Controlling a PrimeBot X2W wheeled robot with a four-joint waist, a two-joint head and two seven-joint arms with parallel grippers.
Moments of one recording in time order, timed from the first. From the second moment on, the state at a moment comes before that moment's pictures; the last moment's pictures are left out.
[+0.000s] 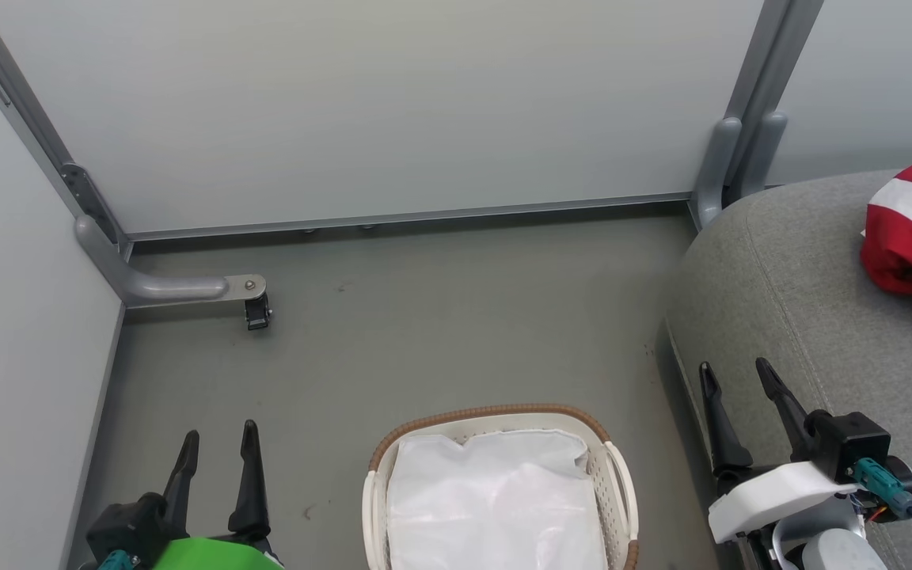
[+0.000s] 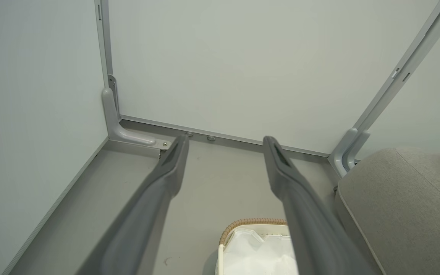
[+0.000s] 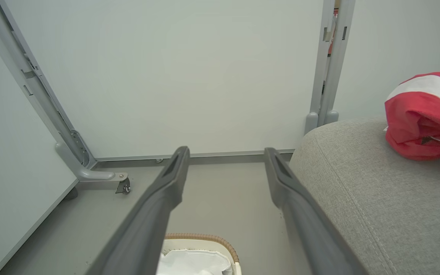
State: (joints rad) left arm 0.04 0.05 -0.05 0.26 -0.35 -0.13 -0.26; right arm -0.07 -0.05 0.03 0.24 0.21 0.13 -0.26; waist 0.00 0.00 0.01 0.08
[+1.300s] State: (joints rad) left arm 0.03 0.05 -0.03 0.30 -0.70 -0.13 -0.18; right arm -0.05 -0.04 -0.01 0.26 0.56 0.13 -0.16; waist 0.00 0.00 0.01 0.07
